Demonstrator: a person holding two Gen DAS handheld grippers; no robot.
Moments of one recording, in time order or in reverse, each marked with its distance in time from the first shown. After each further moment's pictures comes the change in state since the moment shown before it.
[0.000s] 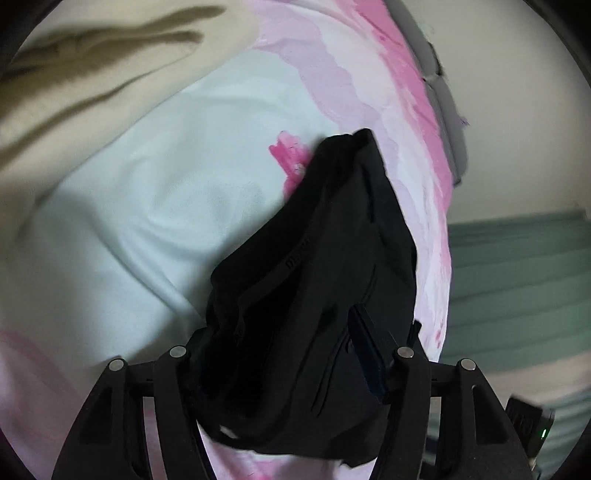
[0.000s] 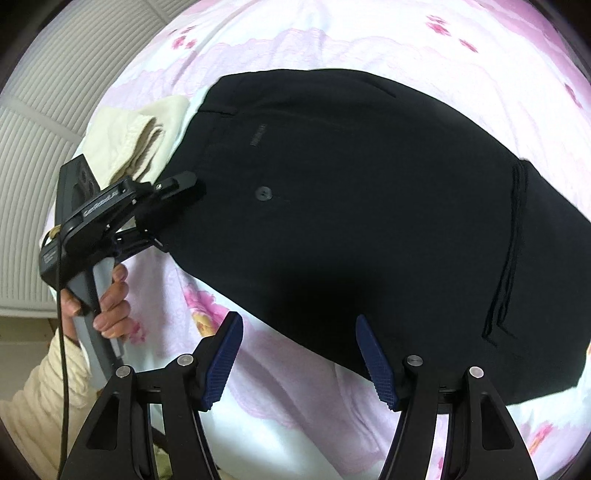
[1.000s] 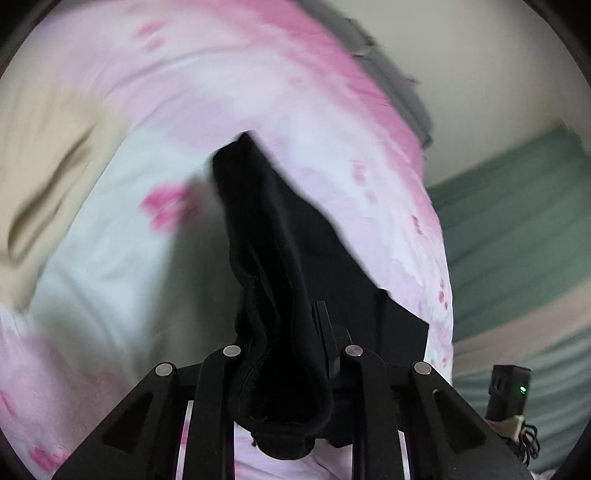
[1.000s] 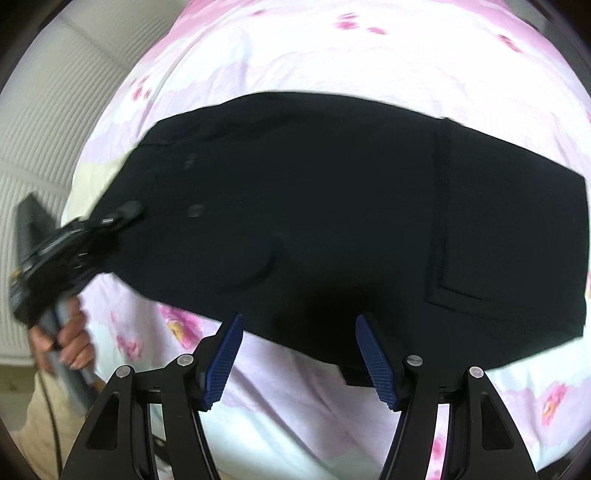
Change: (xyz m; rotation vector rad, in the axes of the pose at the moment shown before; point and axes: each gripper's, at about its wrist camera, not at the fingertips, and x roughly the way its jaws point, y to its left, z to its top) left arm -0.054 -0.135 -0.046 0.377 -0.045 0.045; right arm -0.041 -0.070 -0.035 0.199 -0.103 0.017
